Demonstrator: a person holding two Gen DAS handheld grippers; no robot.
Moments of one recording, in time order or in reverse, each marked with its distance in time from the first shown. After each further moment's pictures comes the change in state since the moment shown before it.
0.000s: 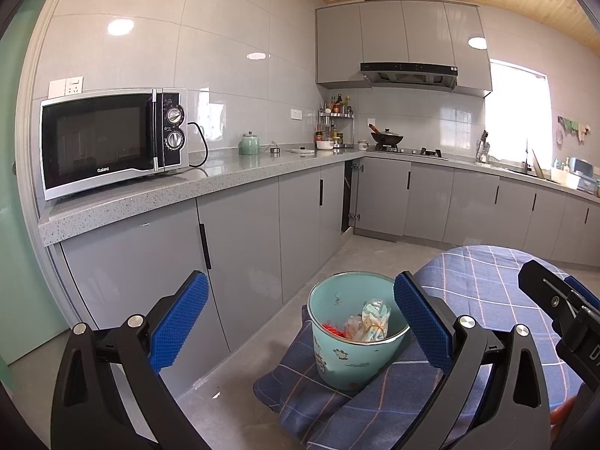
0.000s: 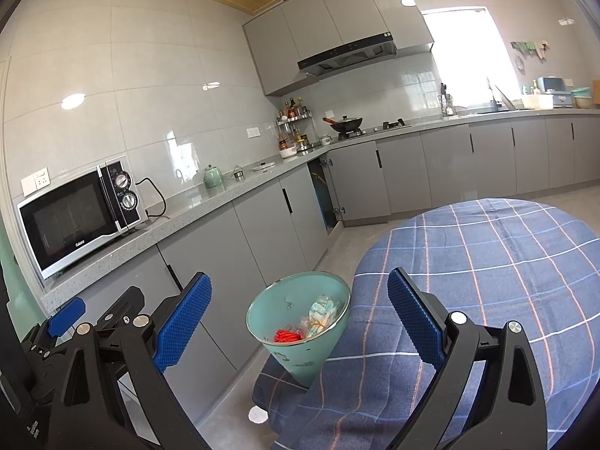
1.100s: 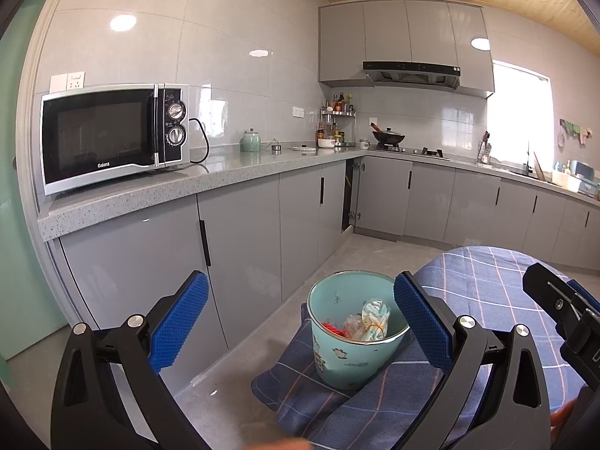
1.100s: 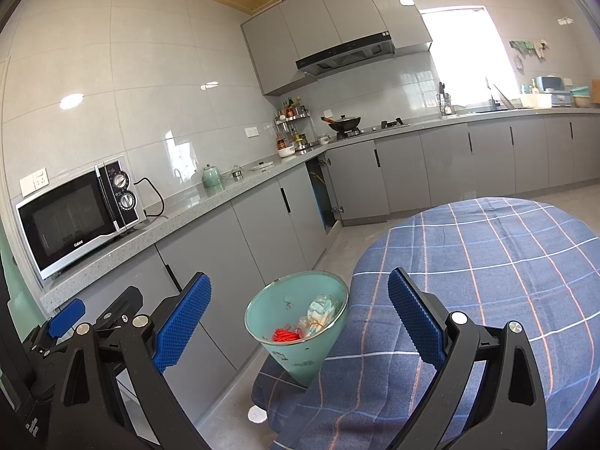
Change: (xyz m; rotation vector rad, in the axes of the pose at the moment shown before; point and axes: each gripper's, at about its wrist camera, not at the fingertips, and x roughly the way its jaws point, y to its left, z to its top) left arm 0.001 -0.001 -0.003 -0.013 0.004 0.007; right arm -0.001 0.000 -0.001 0.008 0.001 -0.006
